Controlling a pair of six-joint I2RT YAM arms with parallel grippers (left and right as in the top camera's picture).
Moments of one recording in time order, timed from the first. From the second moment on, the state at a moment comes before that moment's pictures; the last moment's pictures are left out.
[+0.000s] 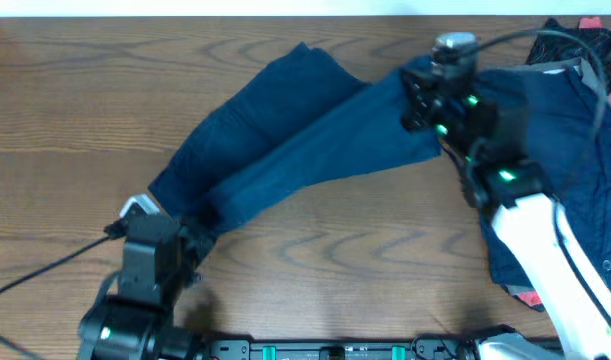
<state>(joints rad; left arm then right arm) -0.23 0.62 0.72 -0.88 -0.09 -1.09 0.26 1.35 1.06 -0.01 -0.20 0.21</state>
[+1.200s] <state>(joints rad) 0.21 1.49 0.73 -0.08 -0.06 -0.98 0.35 2.12 1.32 0.59 -0.14 0.17</state>
